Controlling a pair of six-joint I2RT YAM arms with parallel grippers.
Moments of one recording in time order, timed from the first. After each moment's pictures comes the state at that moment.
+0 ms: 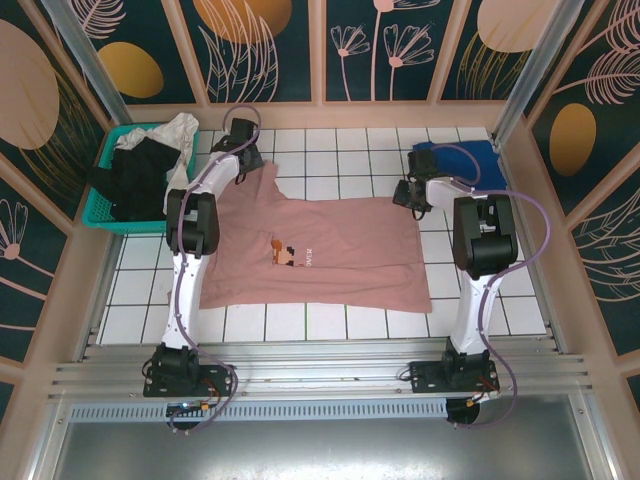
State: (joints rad) left arm -0.17 2.63 2.28 -0.56 -0.16 -0.47; right arm 0.15 2.07 1.40 -0.36 0.04 0.37
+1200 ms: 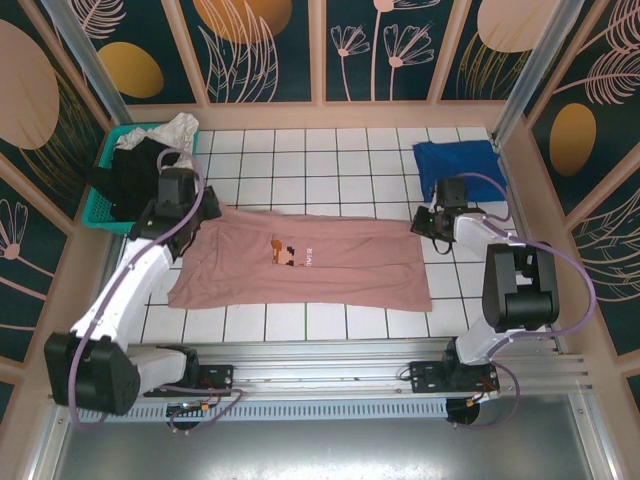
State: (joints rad) left arm -0.17 1.17 0.95 -0.44 -0.12 -0.43; right arm 0.07 1.60 0.90 -0.31 -0.14 0.36
